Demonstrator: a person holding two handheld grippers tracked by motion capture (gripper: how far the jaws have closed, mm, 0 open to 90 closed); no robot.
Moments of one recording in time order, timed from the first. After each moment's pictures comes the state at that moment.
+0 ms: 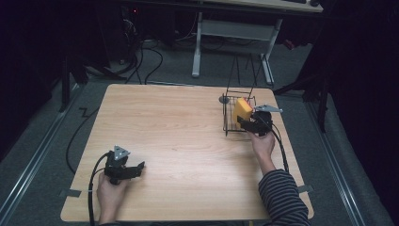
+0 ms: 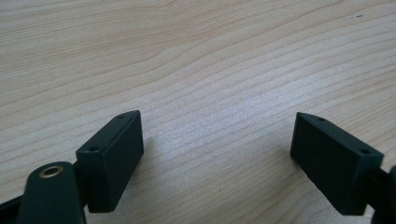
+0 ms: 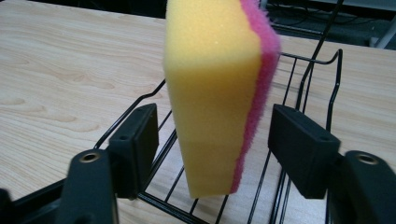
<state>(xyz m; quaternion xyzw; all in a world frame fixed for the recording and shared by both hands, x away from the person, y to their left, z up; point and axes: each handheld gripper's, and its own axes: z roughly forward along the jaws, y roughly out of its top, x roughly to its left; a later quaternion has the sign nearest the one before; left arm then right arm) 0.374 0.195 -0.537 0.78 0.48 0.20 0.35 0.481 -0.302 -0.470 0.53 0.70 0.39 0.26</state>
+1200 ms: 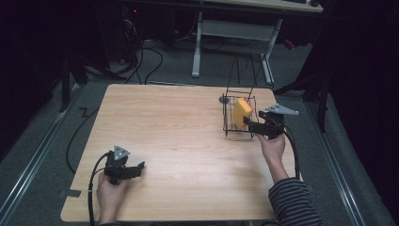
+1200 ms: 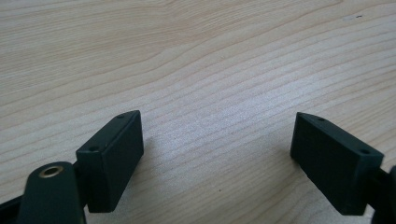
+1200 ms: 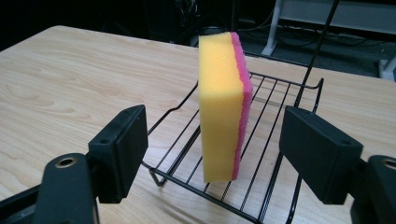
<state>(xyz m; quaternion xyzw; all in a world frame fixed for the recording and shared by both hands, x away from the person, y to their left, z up) 0.374 0.195 -0.537 0.78 0.48 0.20 0.35 0.442 -0.316 -0.430 0.50 0.70 0.43 0.26</state>
